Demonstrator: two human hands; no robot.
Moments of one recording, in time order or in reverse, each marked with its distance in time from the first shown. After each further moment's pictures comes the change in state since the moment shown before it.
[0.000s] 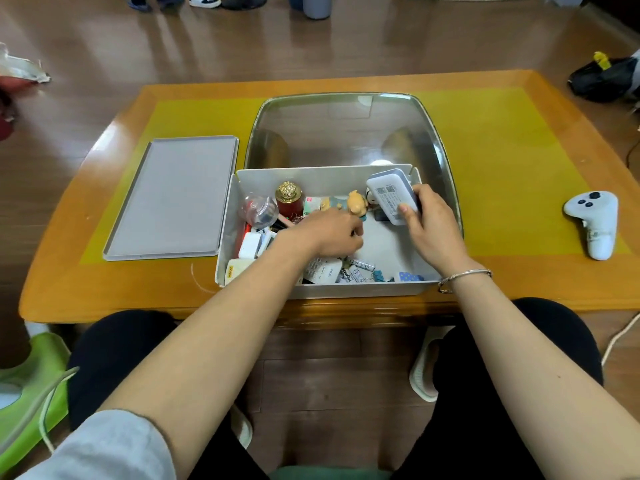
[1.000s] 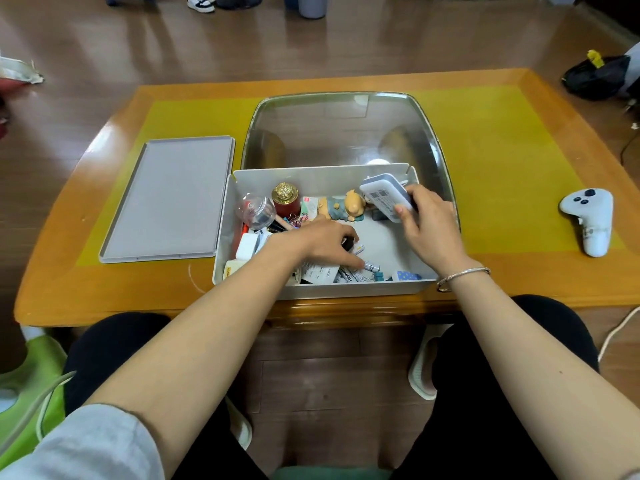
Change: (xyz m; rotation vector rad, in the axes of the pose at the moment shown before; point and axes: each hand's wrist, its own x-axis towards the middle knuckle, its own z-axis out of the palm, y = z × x) left_hand -0.002 -0.012 0.012 -0.056 -0.156 -0.054; right_hand -0.002 -0.002 -0.002 -0.141 0.004 -0.029
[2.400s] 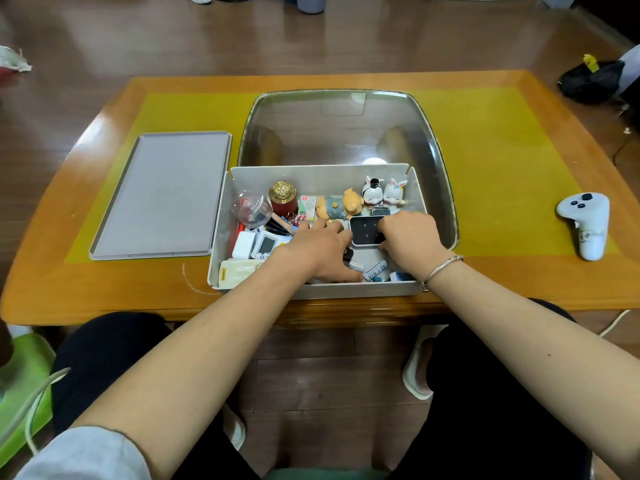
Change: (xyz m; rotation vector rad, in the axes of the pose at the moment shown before) left_hand -0.016 0.015 0.012 0.289 0.113 -0.014; right_hand 0.010 -0.022 0.019 -0.759 -0.375 -0.154
